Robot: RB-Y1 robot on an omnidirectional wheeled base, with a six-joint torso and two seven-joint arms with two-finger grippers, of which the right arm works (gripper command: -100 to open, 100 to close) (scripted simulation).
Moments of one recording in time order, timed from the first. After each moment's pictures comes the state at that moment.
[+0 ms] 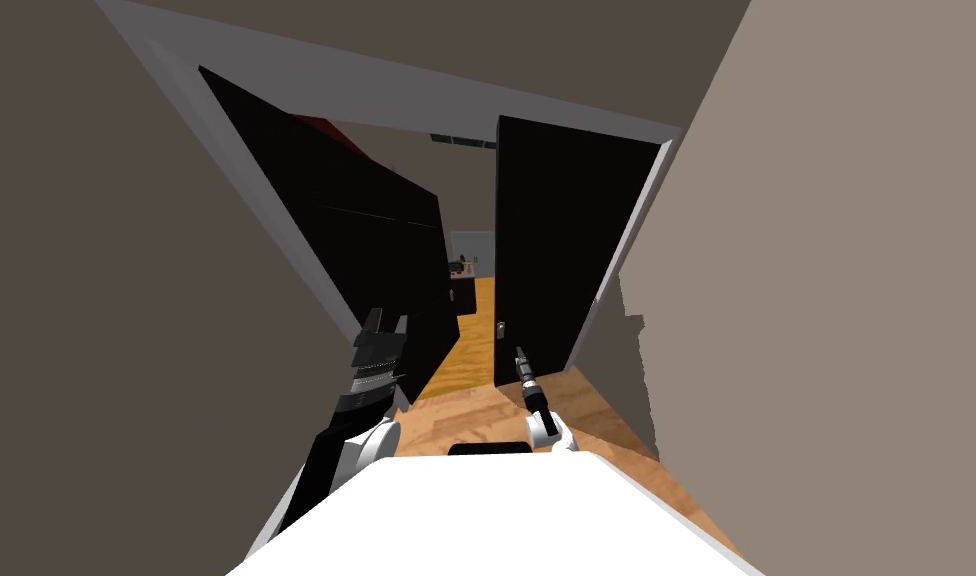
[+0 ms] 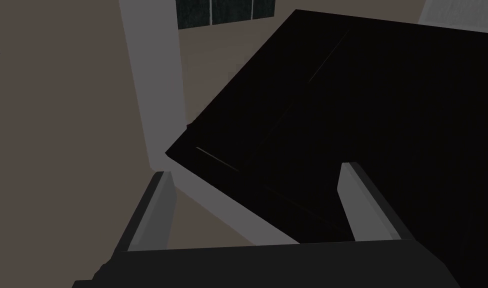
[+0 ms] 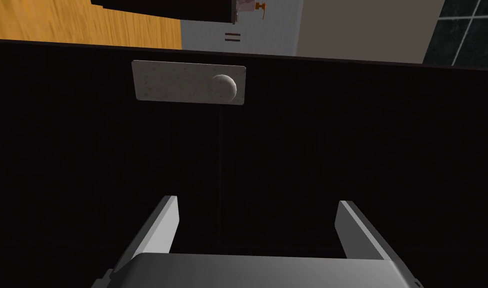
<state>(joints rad) -0.07 0.00 0.06 -0.81 0.03 -0.75 0.01</state>
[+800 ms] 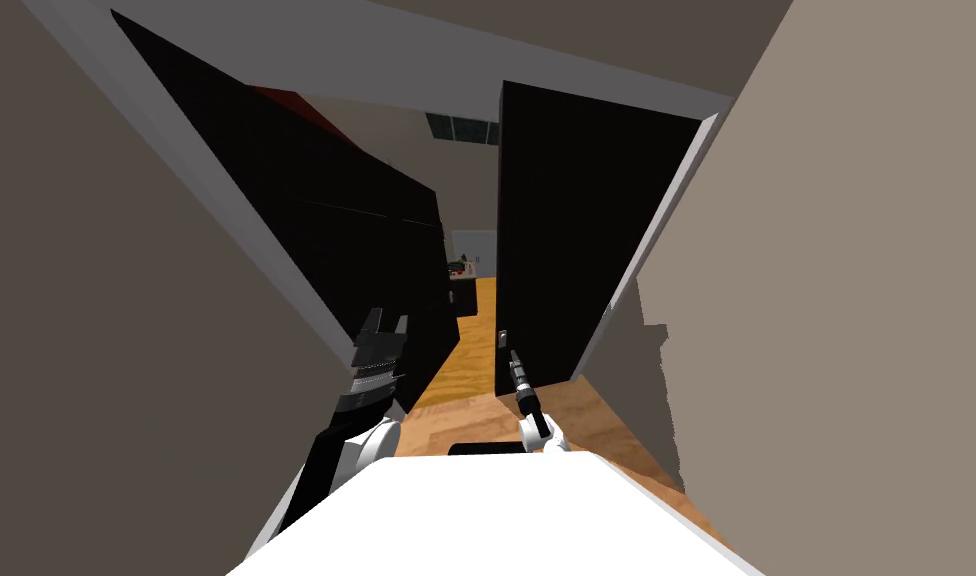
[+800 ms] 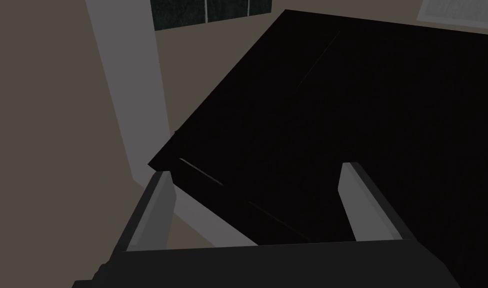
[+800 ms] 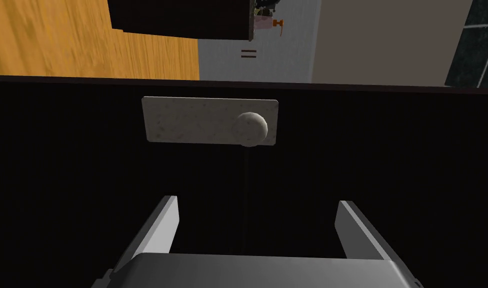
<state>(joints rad) -0.14 0.05 0.06 -0.66 0.03 -0.78 0.01</state>
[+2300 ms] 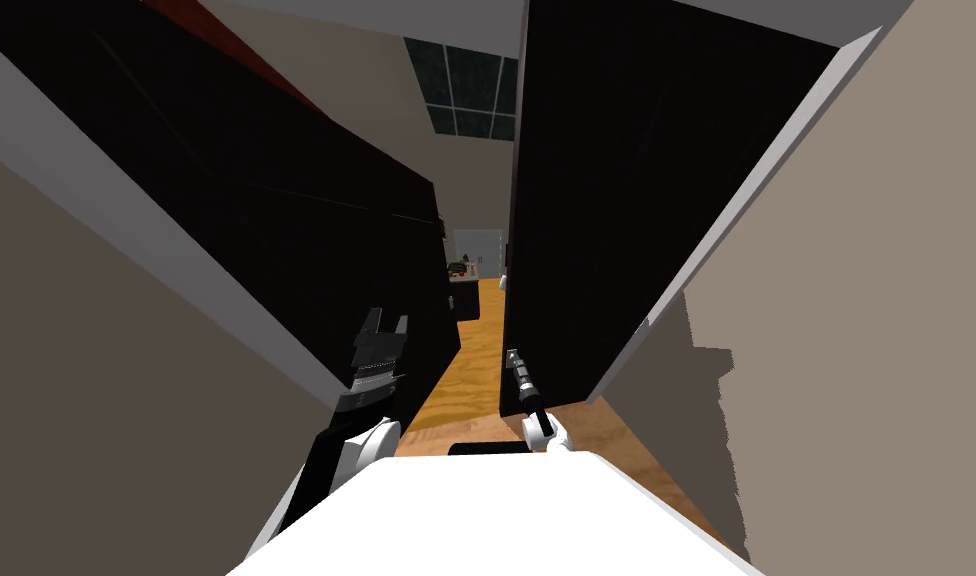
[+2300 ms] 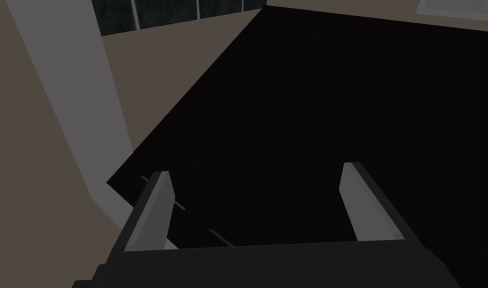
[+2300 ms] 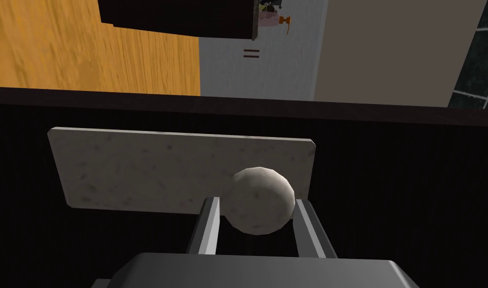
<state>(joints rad) -0.15 0.02 0.05 -0.65 0.02 -0.78 0.02</state>
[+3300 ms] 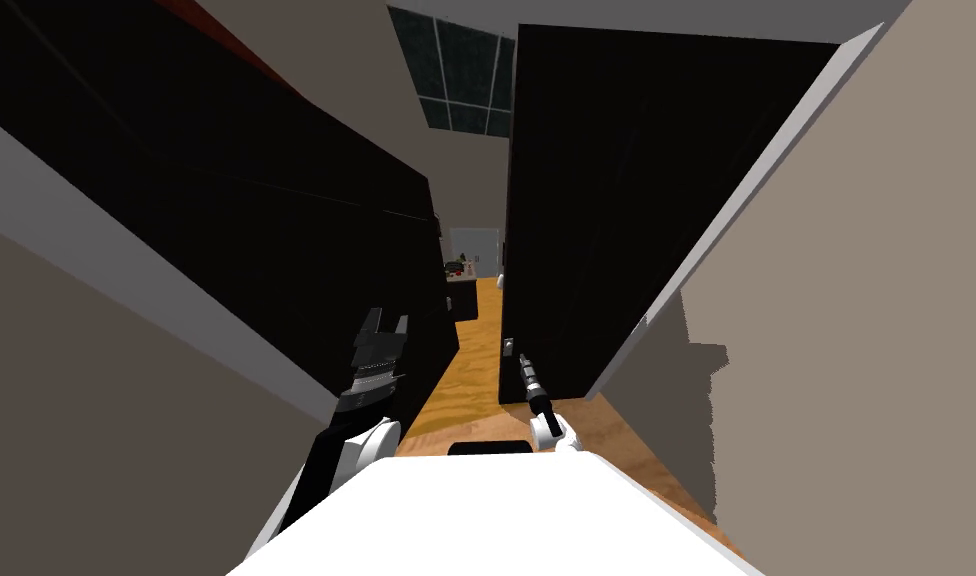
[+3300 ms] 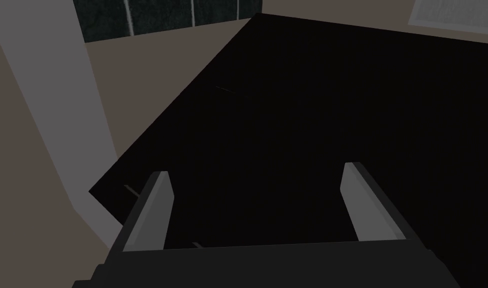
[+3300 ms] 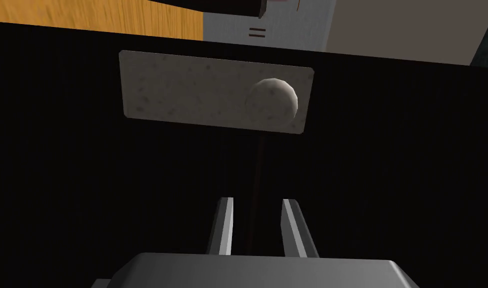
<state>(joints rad) -0.14 -0.03 0.03 -0.66 0.01 -0.78 0.03</state>
